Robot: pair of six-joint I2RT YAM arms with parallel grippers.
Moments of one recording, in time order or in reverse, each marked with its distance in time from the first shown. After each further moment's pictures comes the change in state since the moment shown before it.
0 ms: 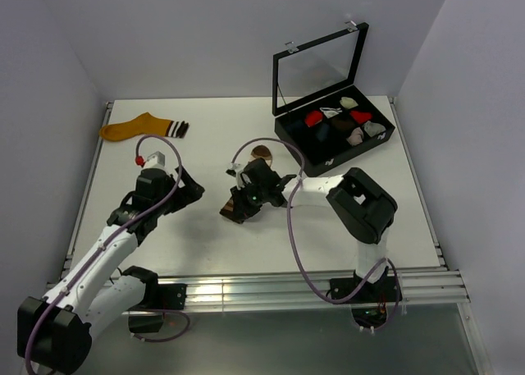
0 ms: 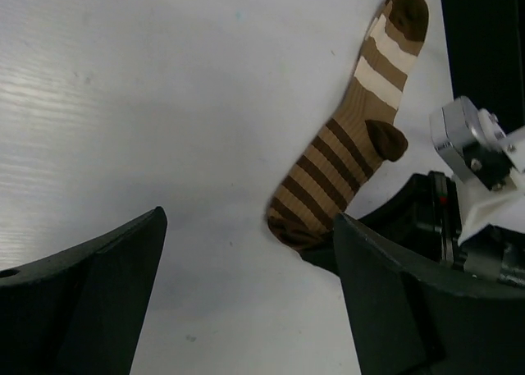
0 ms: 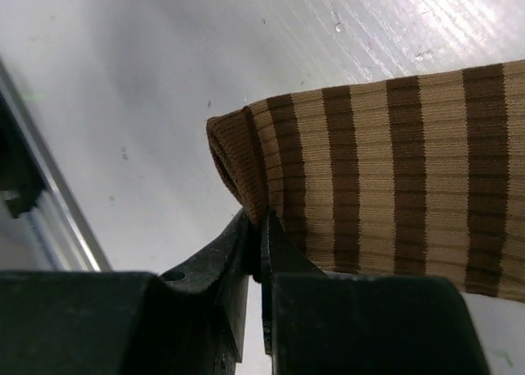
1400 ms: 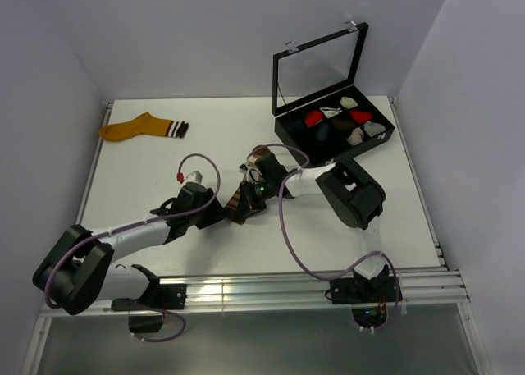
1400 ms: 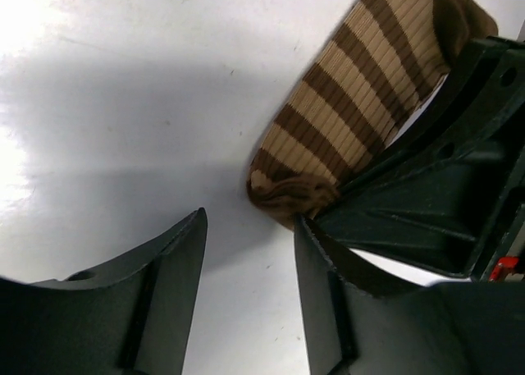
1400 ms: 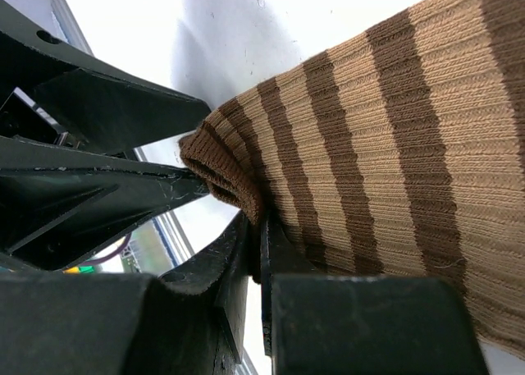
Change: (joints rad) left arm -0.295 0.394 -0.154 0.367 -0.012 -0.205; right arm -0.155 0.166 0.034 0.051 -0.344 0.319
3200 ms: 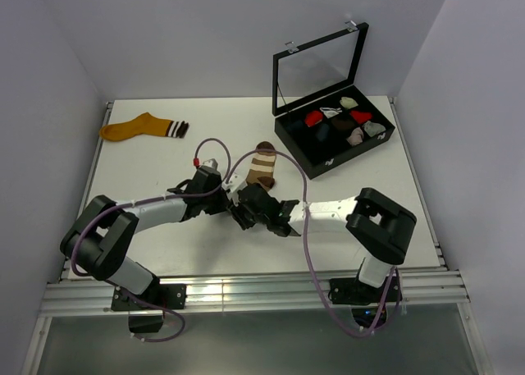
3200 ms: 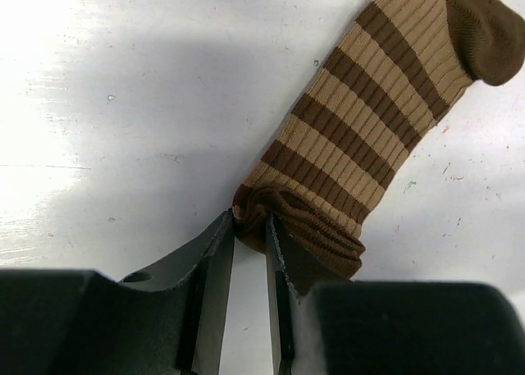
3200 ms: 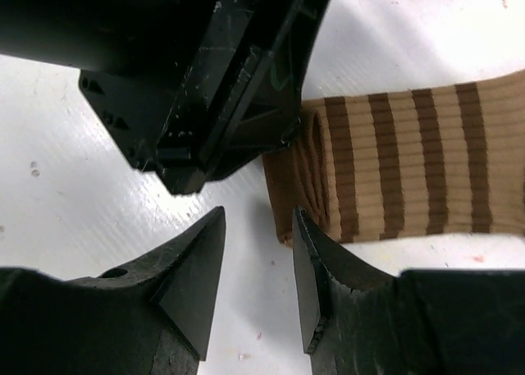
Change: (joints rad) left arm 0.001 0.253 0.227 -0.054 0.014 0.126; right arm 0.359 -0.359 -0.231 0.129 0.887 -0.473
